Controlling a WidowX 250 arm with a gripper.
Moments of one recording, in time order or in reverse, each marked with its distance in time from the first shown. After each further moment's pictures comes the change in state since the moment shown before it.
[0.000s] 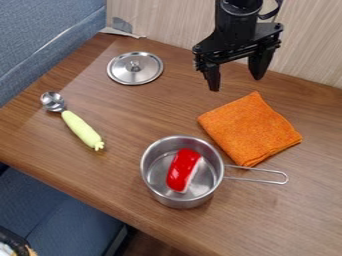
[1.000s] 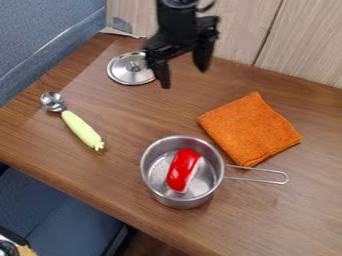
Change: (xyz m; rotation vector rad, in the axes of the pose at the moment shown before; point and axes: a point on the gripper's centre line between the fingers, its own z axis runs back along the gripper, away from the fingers) arm 0.038 0.070 -0.001 0.089 0.023 0.279
